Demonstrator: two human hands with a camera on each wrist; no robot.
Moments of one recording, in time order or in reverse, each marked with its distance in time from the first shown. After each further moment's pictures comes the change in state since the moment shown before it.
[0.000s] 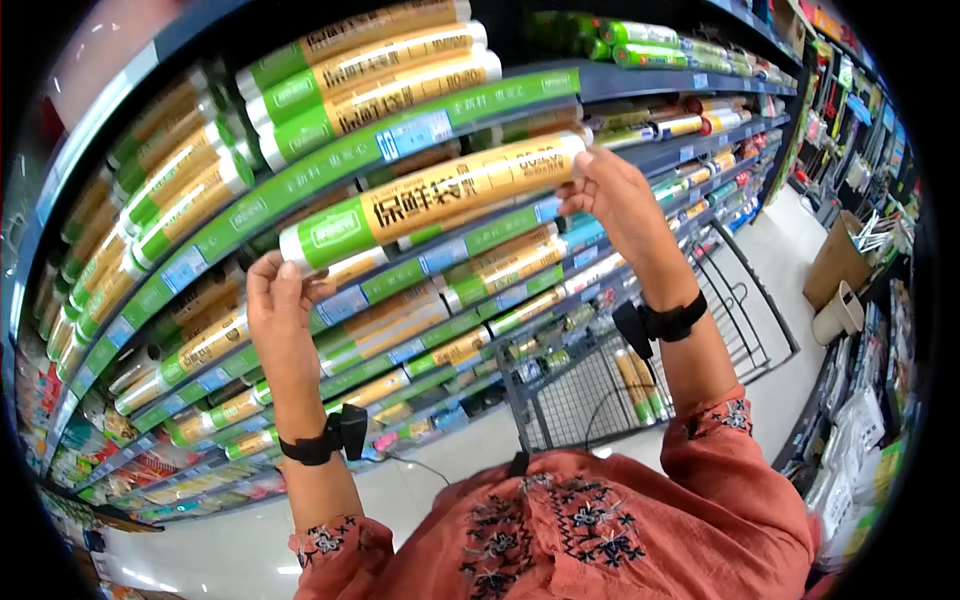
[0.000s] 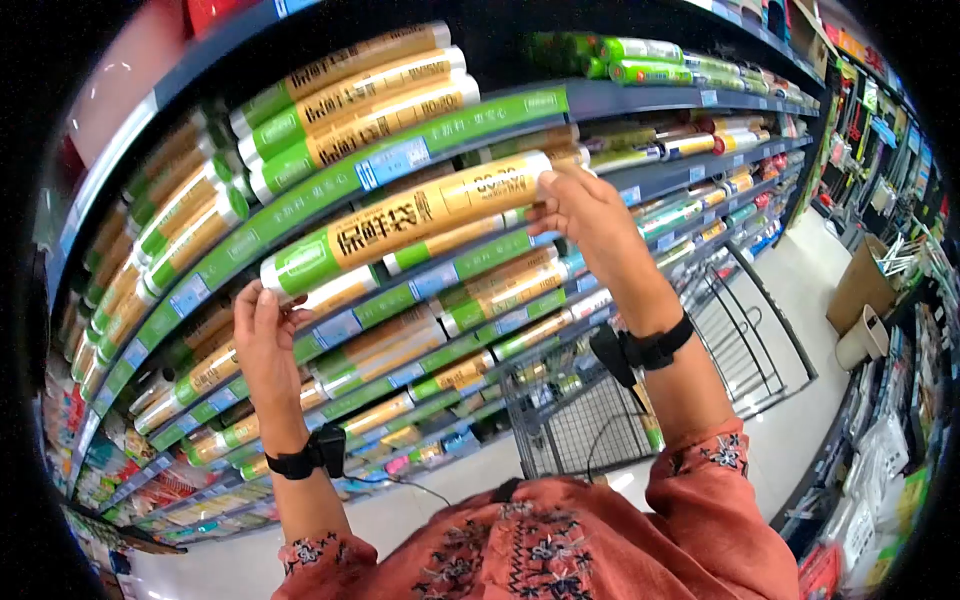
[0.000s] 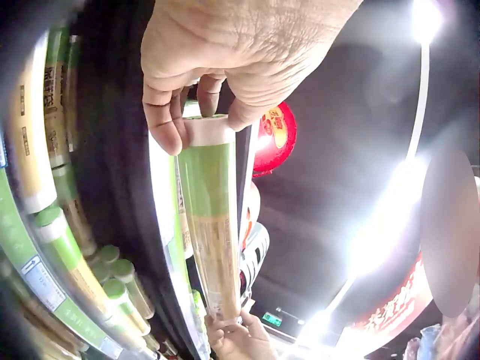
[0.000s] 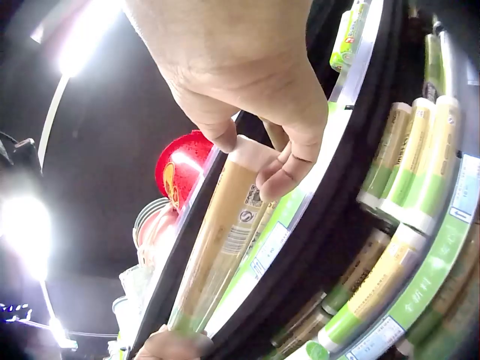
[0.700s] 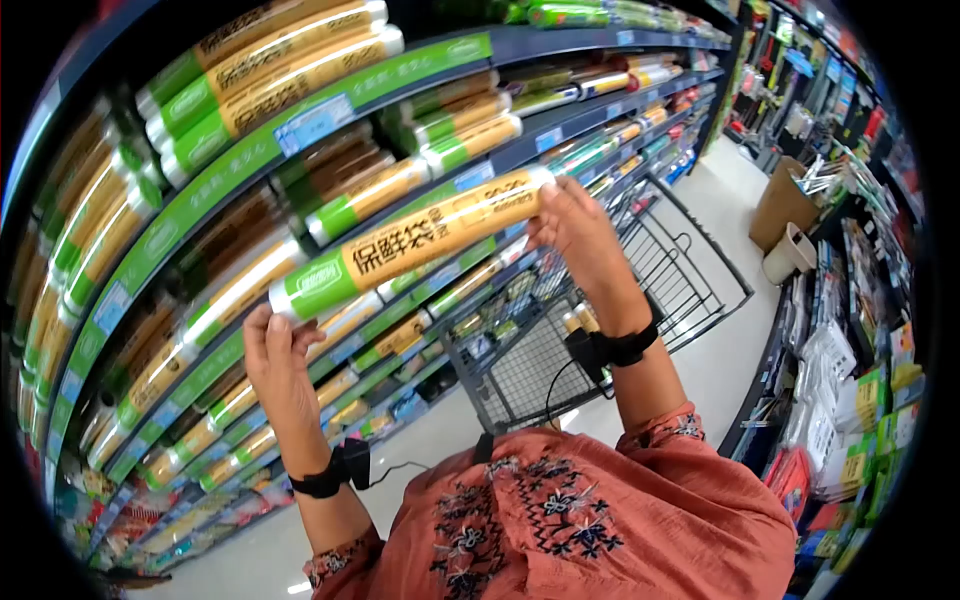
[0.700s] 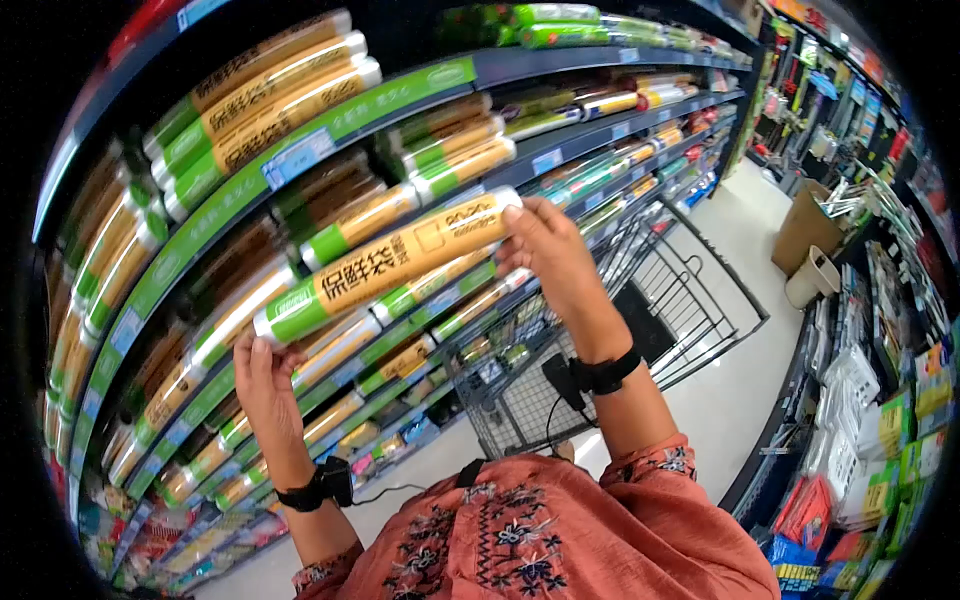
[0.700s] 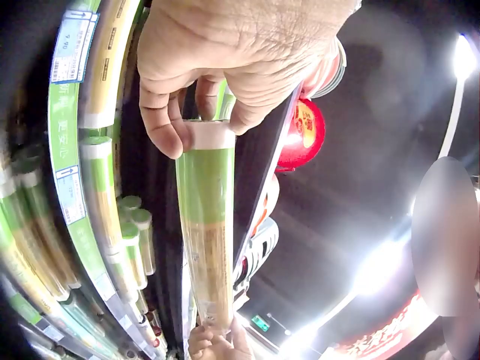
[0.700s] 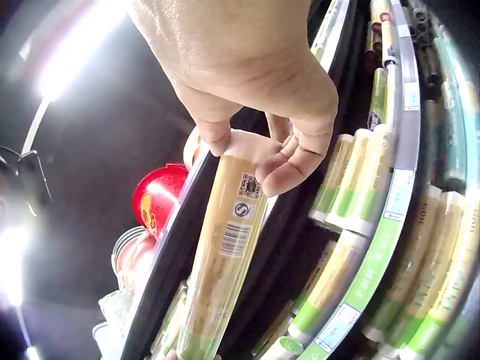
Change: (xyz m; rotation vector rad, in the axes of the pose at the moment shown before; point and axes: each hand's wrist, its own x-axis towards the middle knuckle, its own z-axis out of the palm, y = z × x) left_hand -0.056 -0.053 0.013 -0.202 -0.039 -0.200; right_hand -0.074 0.029 -0.022 -0.038 0.277 0.055
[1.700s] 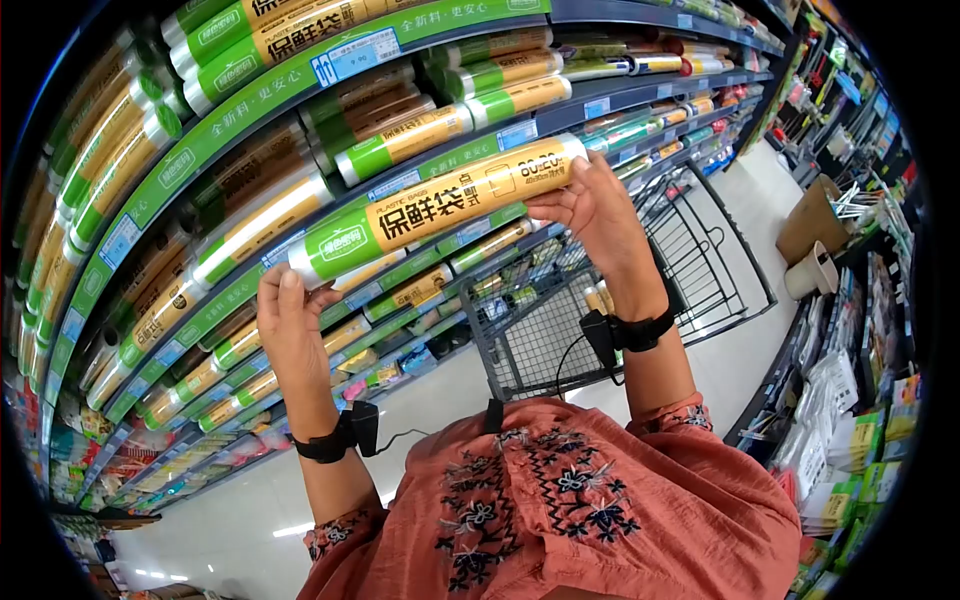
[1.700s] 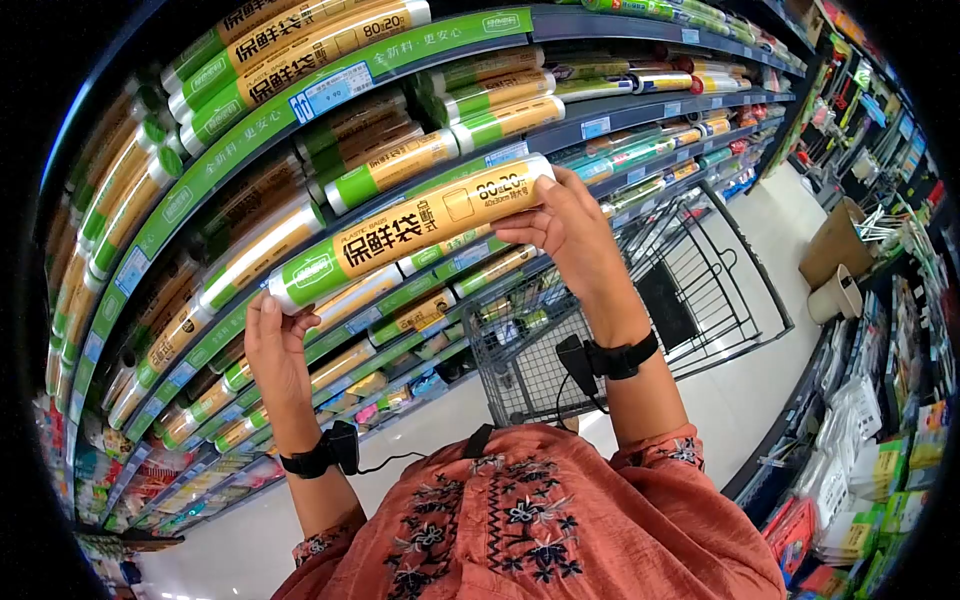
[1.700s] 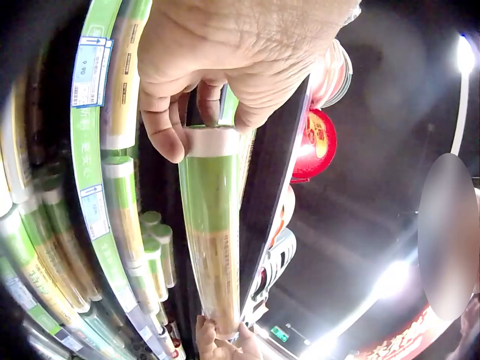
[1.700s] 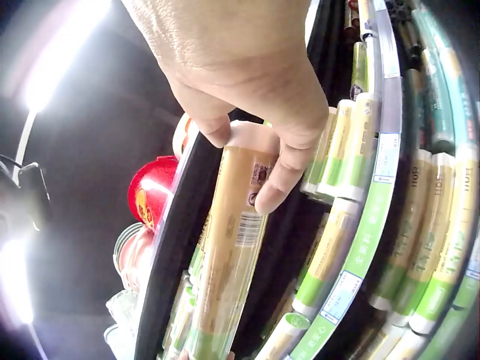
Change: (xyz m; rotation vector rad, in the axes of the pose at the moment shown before) left_hand -0.013 -0.004 -0.010 0.059 0.075 -0.046; right_hand 0.004 0.022 0.012 0.168 -0.153 0.056
